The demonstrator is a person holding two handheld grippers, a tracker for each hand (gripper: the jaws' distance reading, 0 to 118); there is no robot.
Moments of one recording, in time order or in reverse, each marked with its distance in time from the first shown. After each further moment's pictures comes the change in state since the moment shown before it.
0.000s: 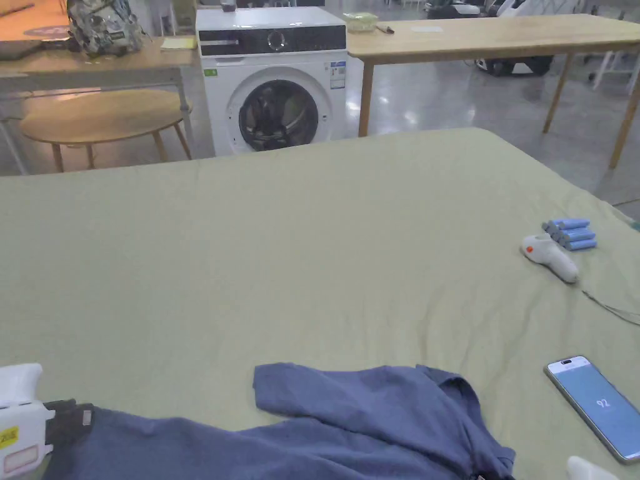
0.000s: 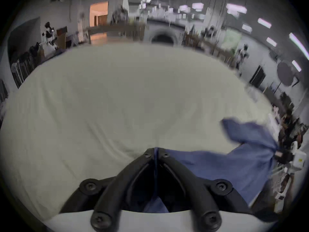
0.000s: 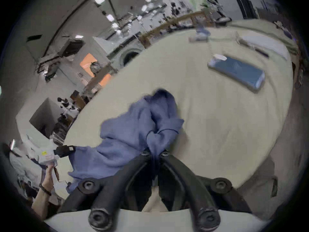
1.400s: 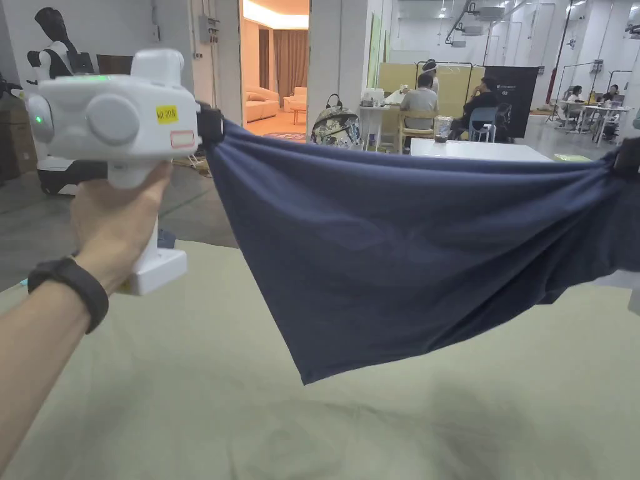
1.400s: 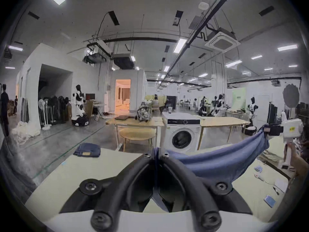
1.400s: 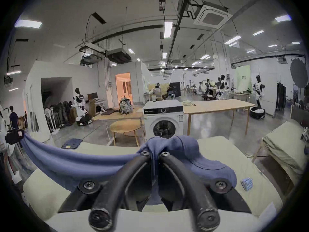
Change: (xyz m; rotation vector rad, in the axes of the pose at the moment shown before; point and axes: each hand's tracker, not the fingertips) left arm -0.024 0.299 0.190 0.696 0.214 -0.059; right arm -0.325 0.393 -0.089 0.415 0.075 0.547
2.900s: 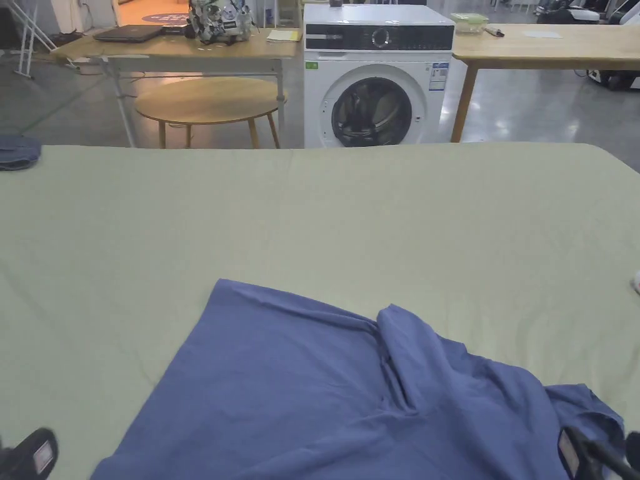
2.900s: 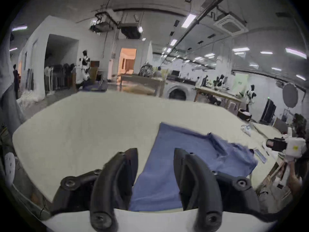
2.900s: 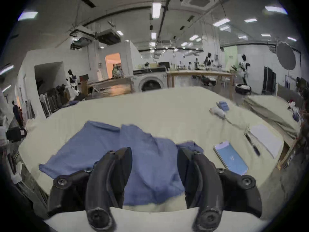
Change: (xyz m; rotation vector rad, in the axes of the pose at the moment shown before) left arm 0.074 -0.289 0.268 -0.225 -0.007 0.099; right arm 0.032 -0.349 0.281 -0.158 -0.078 -0.015
